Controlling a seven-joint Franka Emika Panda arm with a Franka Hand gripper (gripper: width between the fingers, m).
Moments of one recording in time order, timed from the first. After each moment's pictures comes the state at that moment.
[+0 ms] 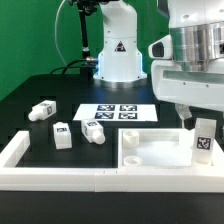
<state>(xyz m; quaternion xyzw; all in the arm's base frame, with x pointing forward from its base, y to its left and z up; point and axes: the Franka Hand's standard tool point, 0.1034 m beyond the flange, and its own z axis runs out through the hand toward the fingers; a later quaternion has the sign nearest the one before) 0.642 0.115 0.081 -0.90 0.42 -0.02 0.08</state>
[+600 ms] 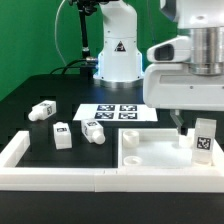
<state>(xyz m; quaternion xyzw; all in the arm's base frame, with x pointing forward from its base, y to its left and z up) 0.644 0.119 0.075 -0.97 0.23 -0.03 0.04</state>
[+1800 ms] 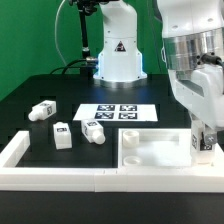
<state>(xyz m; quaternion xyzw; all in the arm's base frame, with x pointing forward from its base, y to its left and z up) 0.641 0.112 0.070 -0.74 0.66 0.02 0.10</state>
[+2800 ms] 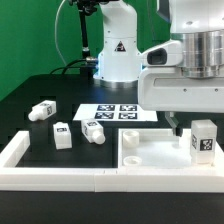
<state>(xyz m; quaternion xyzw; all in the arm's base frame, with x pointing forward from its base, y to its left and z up) 0.637 0.112 0.072 -1.00 0.09 -0.03 0.03</state>
